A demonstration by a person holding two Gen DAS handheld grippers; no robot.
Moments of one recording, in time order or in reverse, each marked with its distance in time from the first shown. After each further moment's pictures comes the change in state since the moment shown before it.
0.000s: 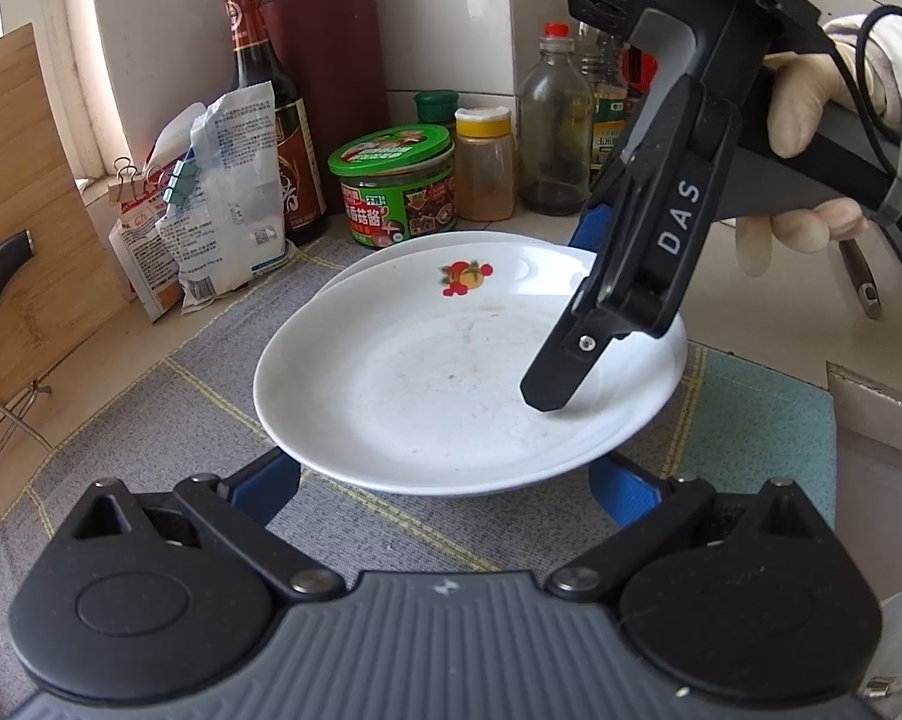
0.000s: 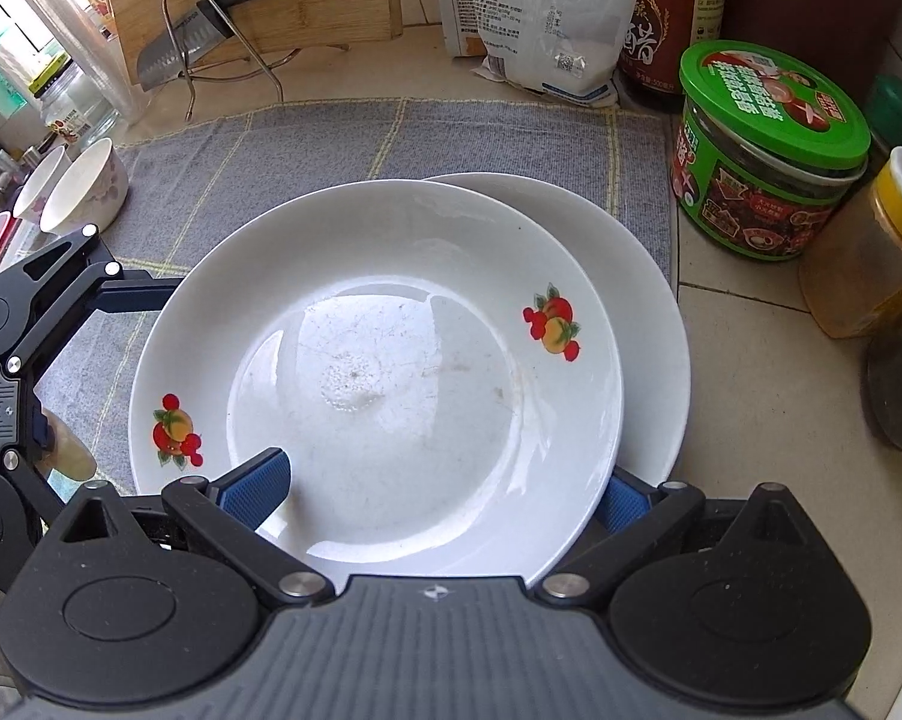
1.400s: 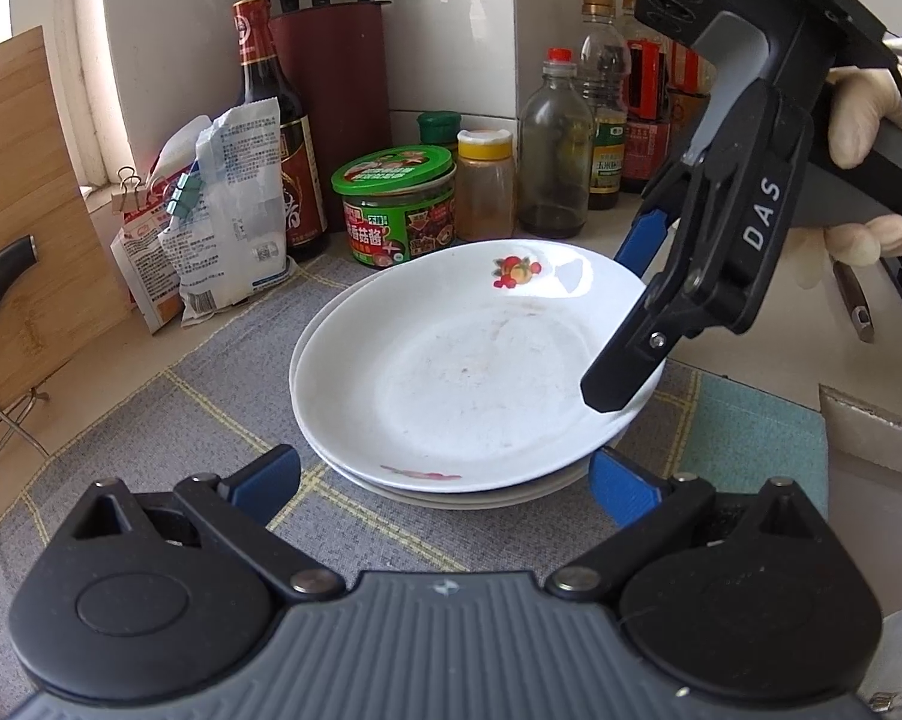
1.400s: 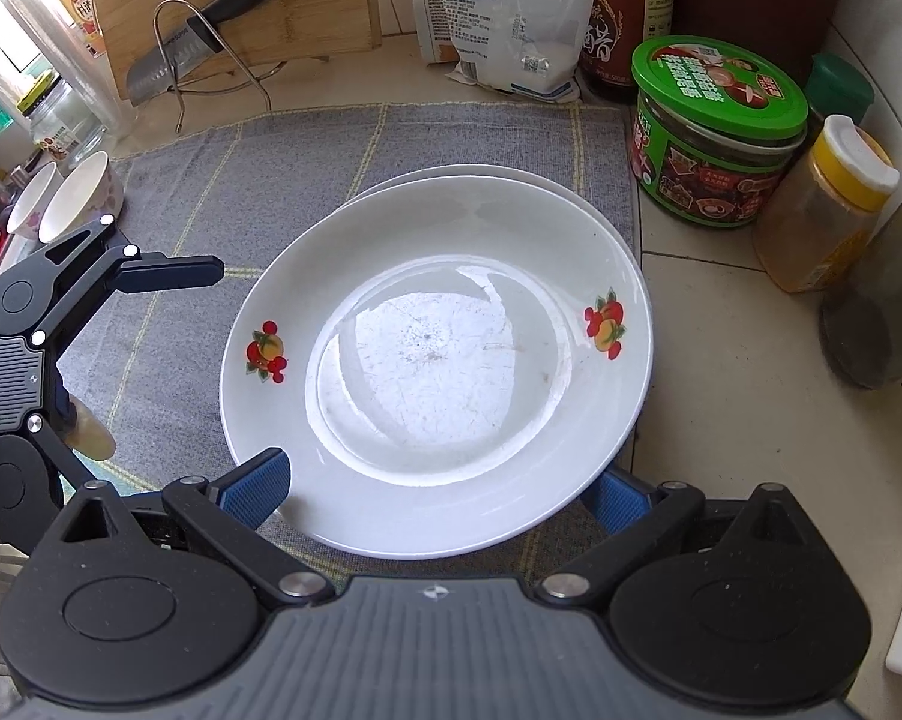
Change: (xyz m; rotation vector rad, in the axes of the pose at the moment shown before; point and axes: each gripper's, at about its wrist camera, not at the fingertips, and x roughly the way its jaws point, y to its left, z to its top) left arm 0.000 0.003 0.000 -0.020 -0.037 -0.011; right arm -0.023 0.005 -0.018 0.056 -0.014 -0.039
